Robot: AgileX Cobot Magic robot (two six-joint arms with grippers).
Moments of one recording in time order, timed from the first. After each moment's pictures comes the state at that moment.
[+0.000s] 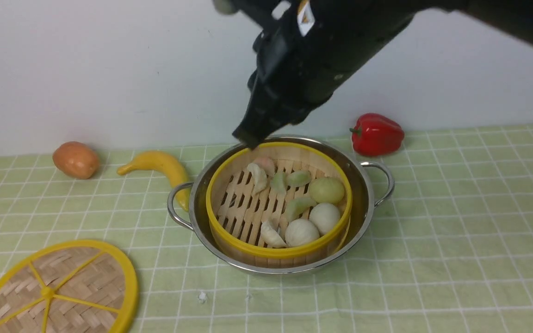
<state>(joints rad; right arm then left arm) 0.82 1.73 -1.95 -0.05 1.23 -0.06 0.04 0.00 0.01 -0.26 0.37 0.36</state>
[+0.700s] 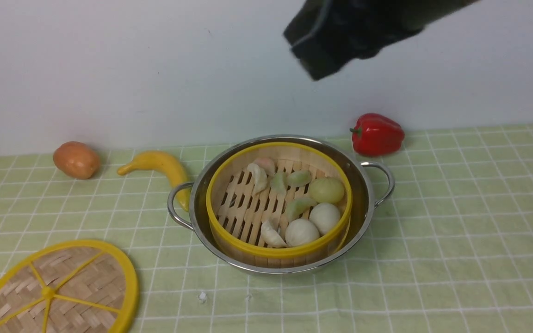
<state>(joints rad) 0.79 1.38 -1.72 0.00 1.10 -0.03 0.04 0.00 0.01 -0.26 0.37 0.36</state>
